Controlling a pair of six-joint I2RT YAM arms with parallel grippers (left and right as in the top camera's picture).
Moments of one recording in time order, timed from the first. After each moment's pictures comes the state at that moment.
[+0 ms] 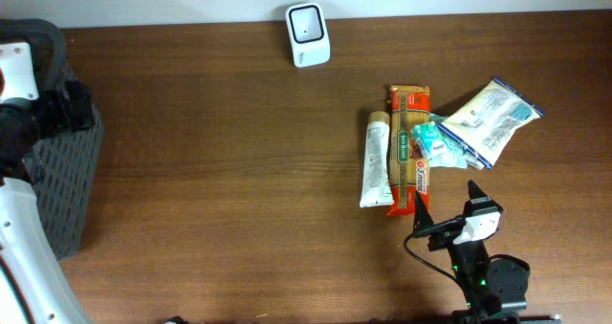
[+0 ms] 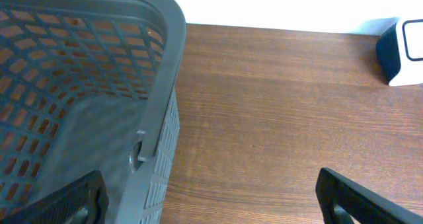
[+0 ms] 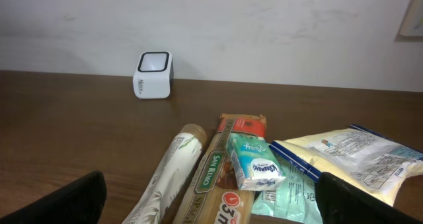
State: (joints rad) left arm 0.49 1.45 1.67 -0.96 0.26 0.27; right arm 0.03 0.01 0.01 -0.07 -0.14 0.01
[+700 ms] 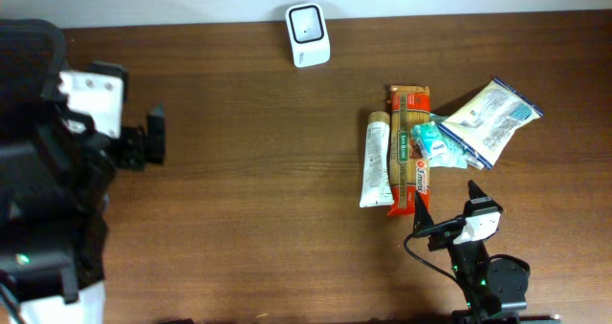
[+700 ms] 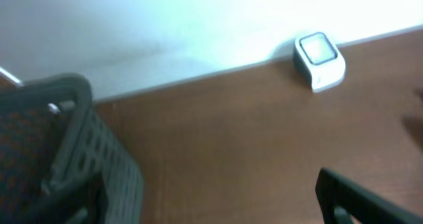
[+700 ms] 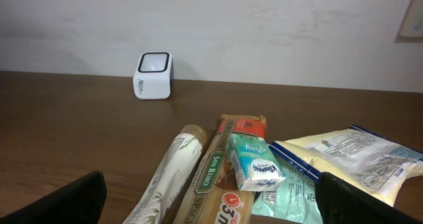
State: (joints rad) left arm 0.12 1.03 1.35 -0.76 0.12 0.28; right arm 0.03 0.01 0.01 -0.07 -0.14 0.01
